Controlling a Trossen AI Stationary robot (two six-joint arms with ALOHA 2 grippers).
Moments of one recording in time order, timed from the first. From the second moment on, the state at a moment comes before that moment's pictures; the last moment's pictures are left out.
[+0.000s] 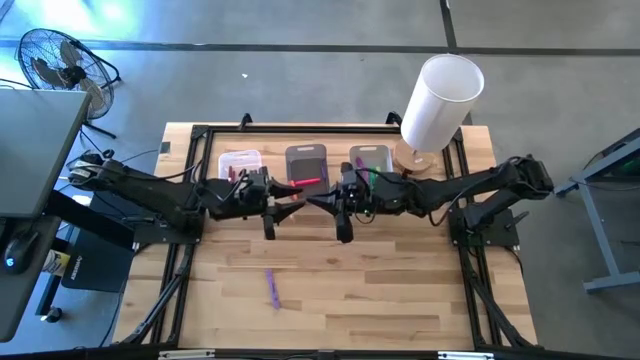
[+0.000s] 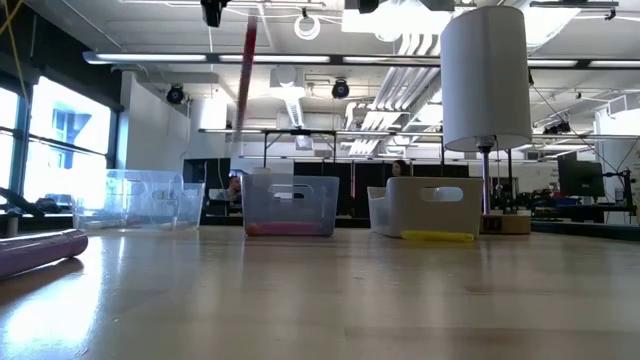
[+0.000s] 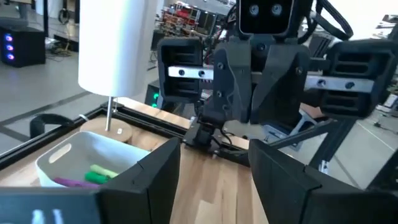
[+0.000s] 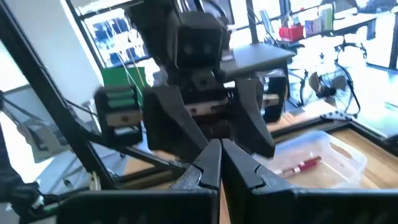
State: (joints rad) left arm -0.23 1.09 0.79 0.32 -0.41 -0.29; right arm 0.13 1.51 1.17 0.31 0.20 0.30
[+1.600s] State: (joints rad) left arm -0.23 1.30 0.85 -0.75 -0.11 0.53; right arm 0.18 1.49 1.17 -0.39 0.32 0.65
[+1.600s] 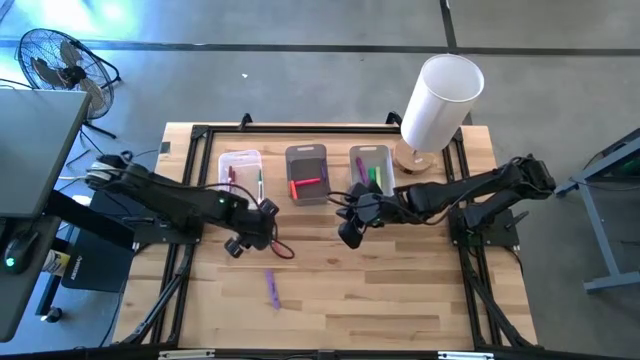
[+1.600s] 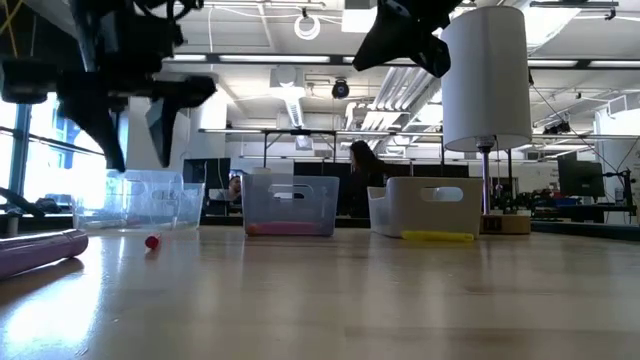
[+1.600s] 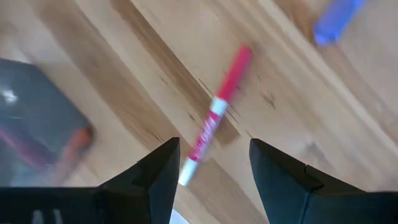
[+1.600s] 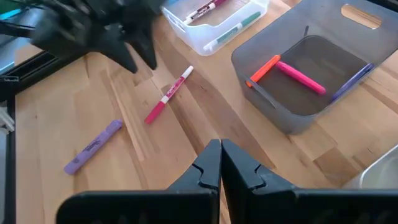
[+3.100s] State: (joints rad) left arm -0.21 1.55 0.92 -0.67 0.05 0.20; right arm 0.21 1.49 1.17 -0.38 0.33 0.62
